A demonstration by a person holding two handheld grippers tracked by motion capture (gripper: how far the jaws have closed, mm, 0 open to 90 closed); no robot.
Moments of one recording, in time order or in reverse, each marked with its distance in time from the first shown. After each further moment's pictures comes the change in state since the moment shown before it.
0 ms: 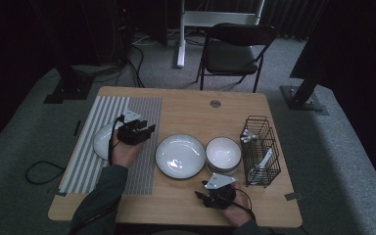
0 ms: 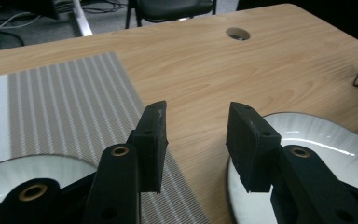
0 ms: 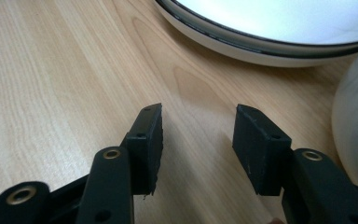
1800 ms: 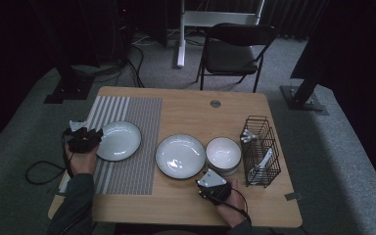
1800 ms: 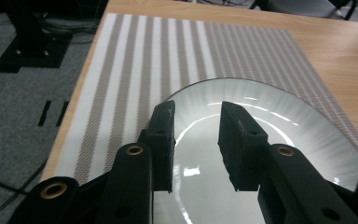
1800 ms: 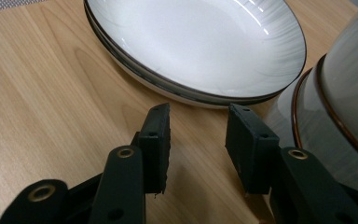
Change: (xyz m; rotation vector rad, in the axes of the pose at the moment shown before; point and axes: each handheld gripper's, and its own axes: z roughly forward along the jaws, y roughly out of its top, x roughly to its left) left arm 0.116 -0.071 -0.058 -0.017 0.346 -0.271; right arm 0.015 0.028 -0.001 0.007 -0.285 -0.070
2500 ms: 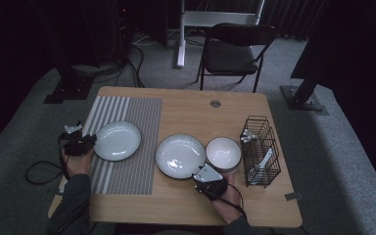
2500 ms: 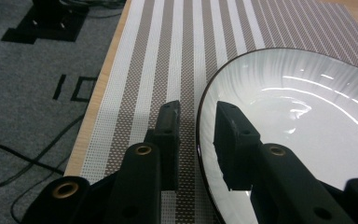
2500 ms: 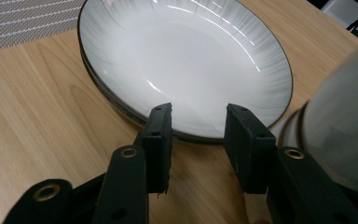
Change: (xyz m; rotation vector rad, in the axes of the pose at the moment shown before) left arm 0.032 -0.020 0.017 0.064 0.067 -0.073; right arm -0.001 0.019 0.000 -0.034 -0.026 0.008
